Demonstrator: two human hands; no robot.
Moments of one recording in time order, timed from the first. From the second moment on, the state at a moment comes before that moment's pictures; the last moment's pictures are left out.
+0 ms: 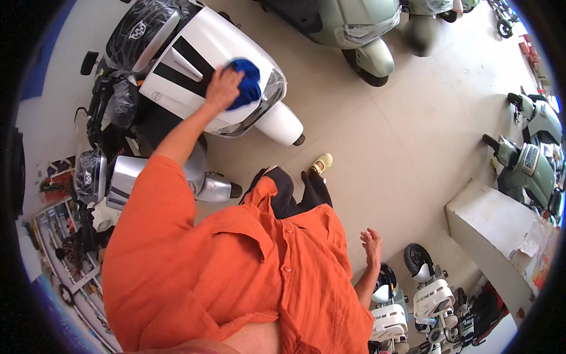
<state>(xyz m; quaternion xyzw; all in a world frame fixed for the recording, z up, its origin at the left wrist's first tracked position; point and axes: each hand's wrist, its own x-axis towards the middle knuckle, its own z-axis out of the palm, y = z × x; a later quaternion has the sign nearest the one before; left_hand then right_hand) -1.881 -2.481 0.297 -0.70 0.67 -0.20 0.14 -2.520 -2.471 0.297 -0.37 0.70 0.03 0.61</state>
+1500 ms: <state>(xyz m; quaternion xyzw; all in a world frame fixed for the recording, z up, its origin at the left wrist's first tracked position) -1.894 -2.406 0.295 -0.87 0.47 -0.15 -0.05 -2.422 -2.591 0.316 -0.50 0.62 0.00 0.61</state>
